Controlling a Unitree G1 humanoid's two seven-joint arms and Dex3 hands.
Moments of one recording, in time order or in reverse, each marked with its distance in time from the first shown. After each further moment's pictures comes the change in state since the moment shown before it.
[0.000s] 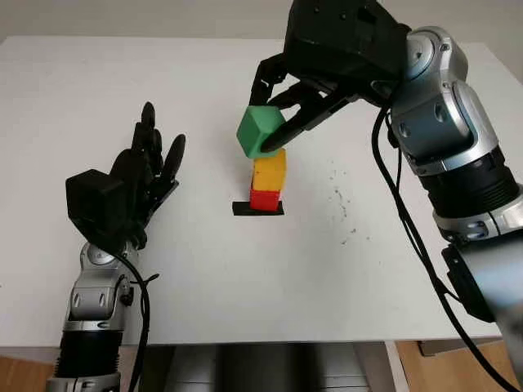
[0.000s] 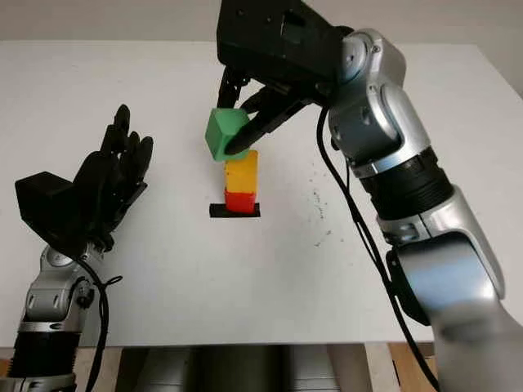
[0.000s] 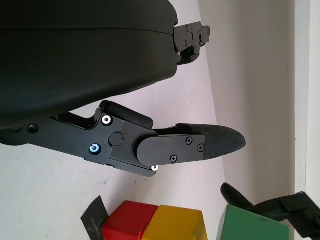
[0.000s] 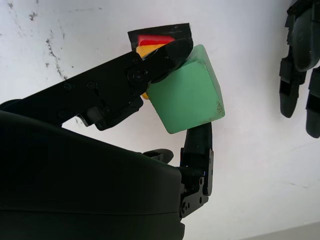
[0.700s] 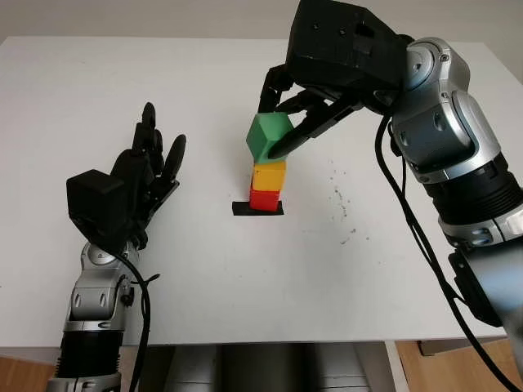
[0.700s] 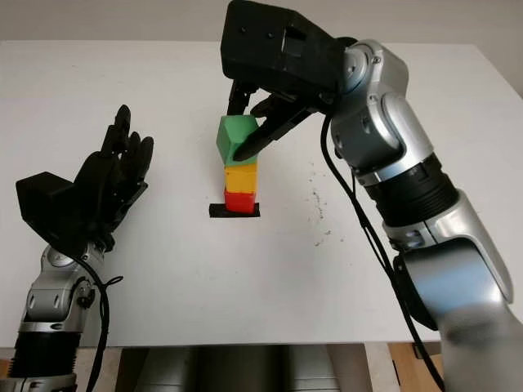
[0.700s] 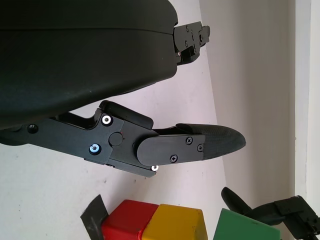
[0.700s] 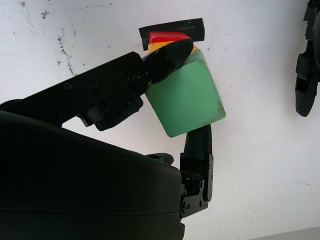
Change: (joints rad) left arm 0.000 -0.007 -0.001 0.000 0.003 0.000 0.006; right arm 0.014 -0.028 0.030 -0.026 -0.013 0.008 -0.014
